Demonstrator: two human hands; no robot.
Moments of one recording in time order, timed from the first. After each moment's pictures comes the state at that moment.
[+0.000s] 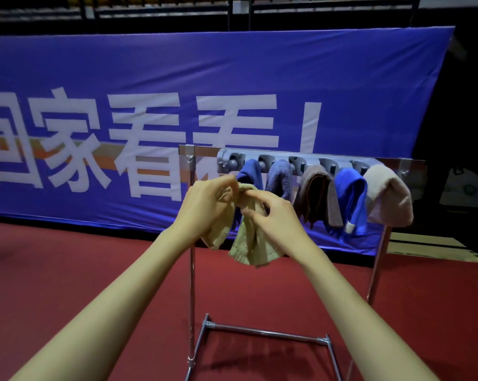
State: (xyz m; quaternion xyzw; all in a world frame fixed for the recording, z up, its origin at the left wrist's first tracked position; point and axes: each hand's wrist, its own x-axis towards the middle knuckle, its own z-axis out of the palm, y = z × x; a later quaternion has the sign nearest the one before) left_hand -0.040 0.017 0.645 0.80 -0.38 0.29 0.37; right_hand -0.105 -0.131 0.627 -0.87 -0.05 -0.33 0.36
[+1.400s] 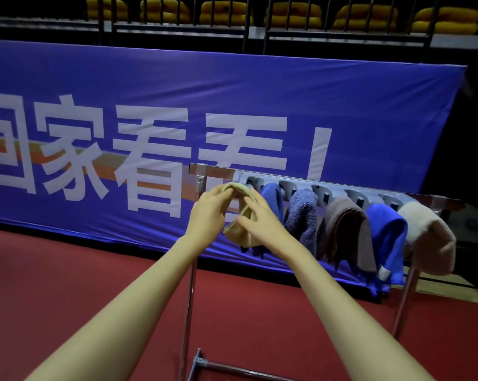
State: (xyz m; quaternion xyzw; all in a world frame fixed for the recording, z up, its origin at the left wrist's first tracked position) left_hand 0.099 0.002 0.626 0.78 -0.38 0.36 0.33; right_hand 0.020 -0.124 0.641 -0.91 -0.08 -0.25 0.32
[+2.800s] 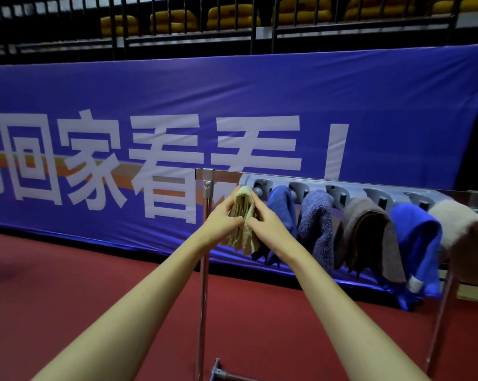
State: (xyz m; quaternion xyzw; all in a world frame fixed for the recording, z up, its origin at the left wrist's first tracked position) left_hand 0.103 -0.013 0.632 0.75 -0.35 0.04 0.56; right_hand 0.064 -0.138 0.626 -0.85 -0.05 -0.21 0.49
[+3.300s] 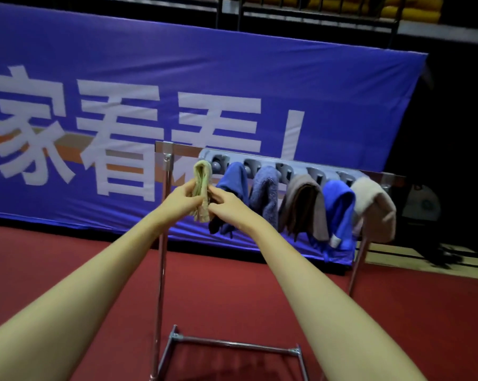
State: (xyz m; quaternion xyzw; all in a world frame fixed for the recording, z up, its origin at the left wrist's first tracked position) left_hand 0.079 -0.006 0.615 0.76 -0.33 0.01 0.56; right_hand 0.010 -0.133 0.630 -0.90 -0.05 -0.12 0.42
